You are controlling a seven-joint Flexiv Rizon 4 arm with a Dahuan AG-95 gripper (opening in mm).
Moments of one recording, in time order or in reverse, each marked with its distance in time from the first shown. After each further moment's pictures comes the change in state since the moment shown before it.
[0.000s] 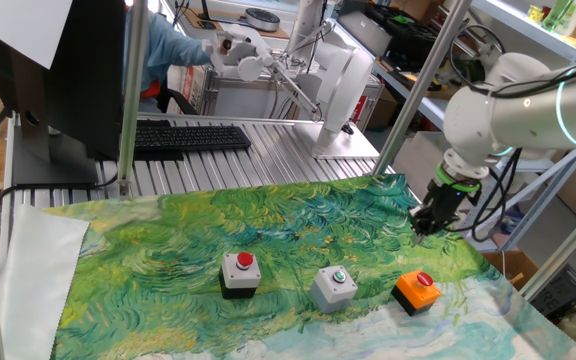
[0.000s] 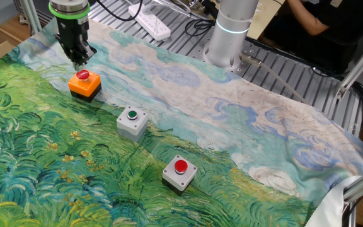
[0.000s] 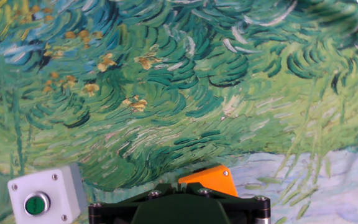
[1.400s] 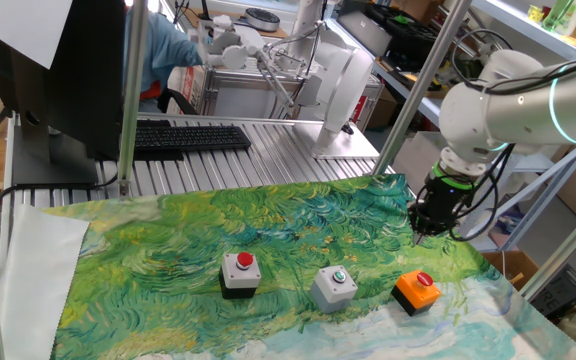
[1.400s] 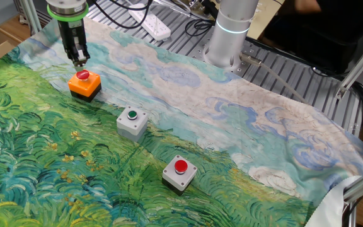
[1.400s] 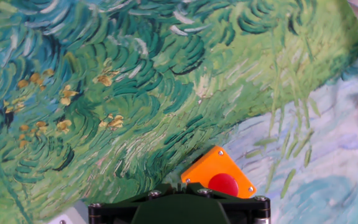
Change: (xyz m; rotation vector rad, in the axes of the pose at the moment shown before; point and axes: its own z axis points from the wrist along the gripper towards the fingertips) arm 0.001 0.000 0.000 0.023 0.032 0.390
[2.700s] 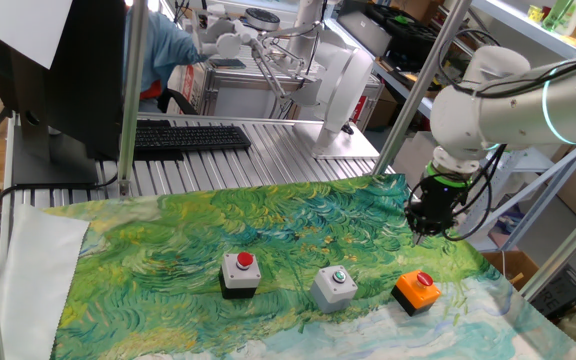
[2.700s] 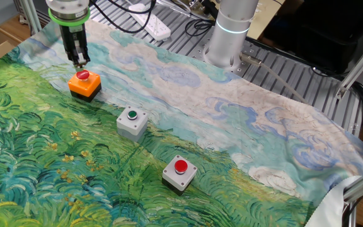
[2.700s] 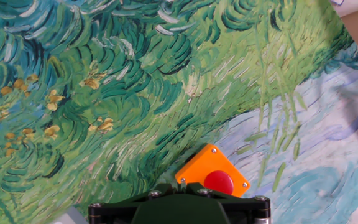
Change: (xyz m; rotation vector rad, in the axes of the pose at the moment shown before) arm 0.001 0.000 0.000 0.048 0.005 0.023
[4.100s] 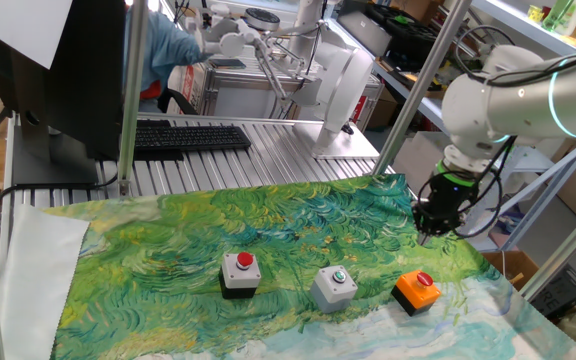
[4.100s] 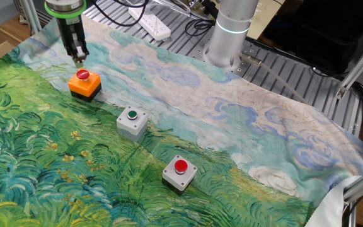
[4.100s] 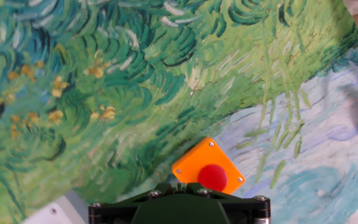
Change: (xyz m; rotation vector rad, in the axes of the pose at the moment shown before) arm 0.011 -0.019 -0.001 -0.037 0.027 -0.065
